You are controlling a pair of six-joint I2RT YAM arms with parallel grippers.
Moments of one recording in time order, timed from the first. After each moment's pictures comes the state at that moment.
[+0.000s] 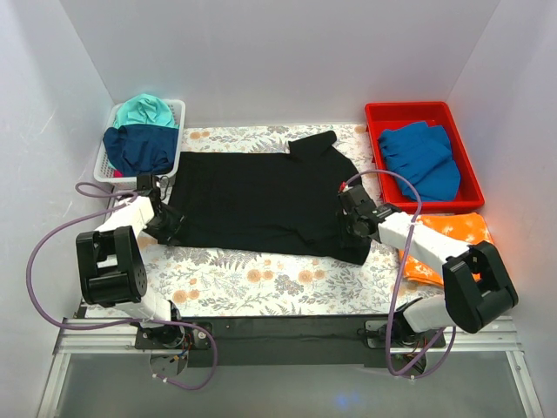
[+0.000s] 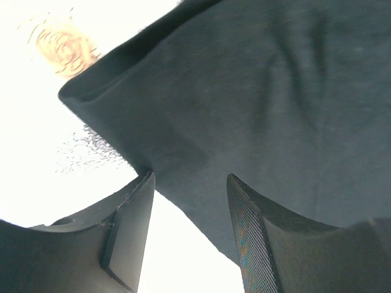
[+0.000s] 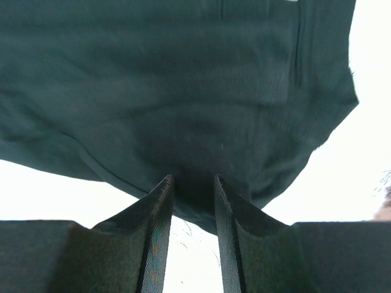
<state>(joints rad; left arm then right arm) 0.15 1.55 0.92 -0.66 0.02 -0.89 0.56 1.39 0.84 -0.56 0.12 0.37</state>
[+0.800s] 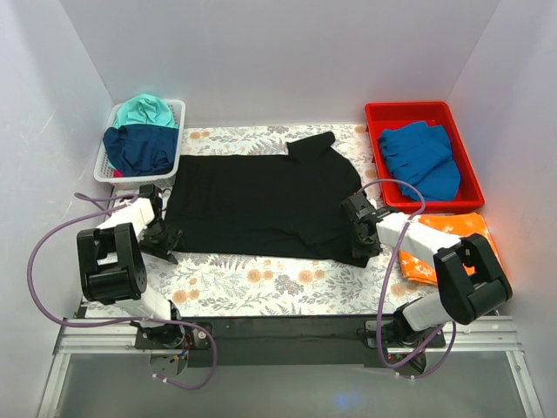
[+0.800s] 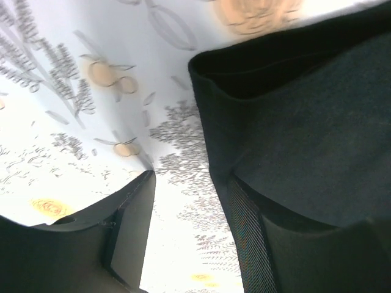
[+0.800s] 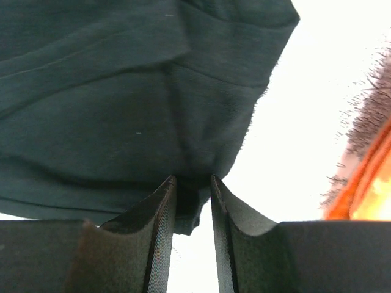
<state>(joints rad) 0.17 1.58 0.89 -0.87 -0.09 -1.07 0.51 1.44 0.77 -0.66 0.25 0.44</state>
